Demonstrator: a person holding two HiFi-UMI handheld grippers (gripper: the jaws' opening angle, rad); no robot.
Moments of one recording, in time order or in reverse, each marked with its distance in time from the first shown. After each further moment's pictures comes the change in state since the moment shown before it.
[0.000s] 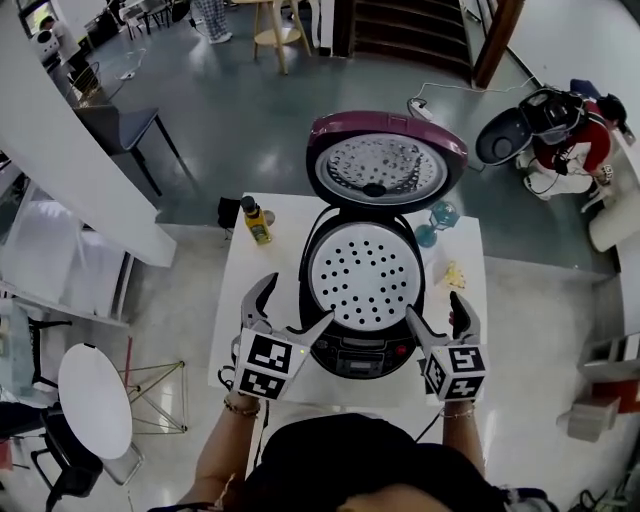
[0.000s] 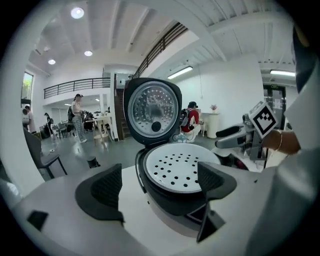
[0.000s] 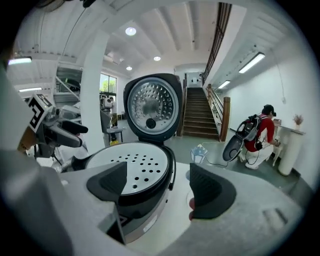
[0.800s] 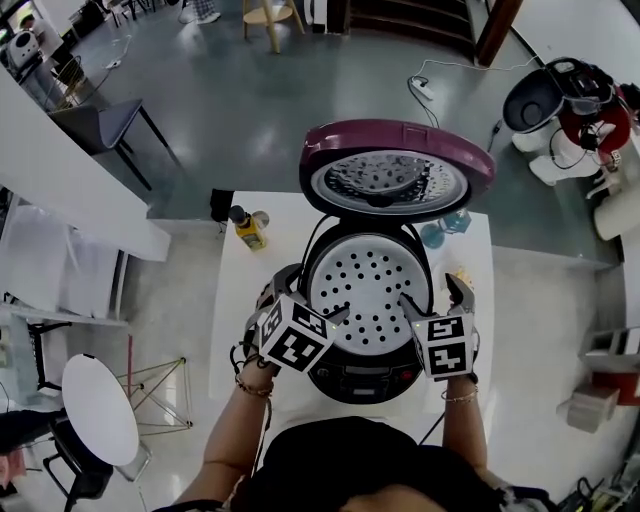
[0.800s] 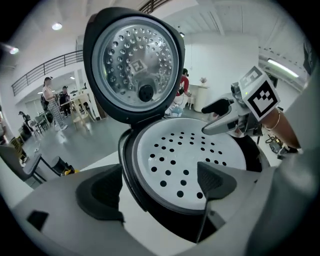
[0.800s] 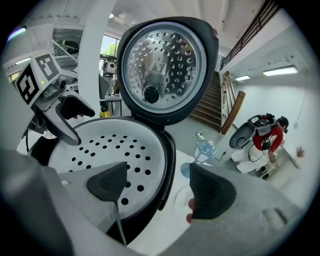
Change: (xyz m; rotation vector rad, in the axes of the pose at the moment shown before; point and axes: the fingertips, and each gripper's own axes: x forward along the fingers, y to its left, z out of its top) left arm 0.099 0.005 -0.020 0.115 0.350 -0.171; right arm 0.089 -0.007 0.002 -0.193 0.325 -0.033
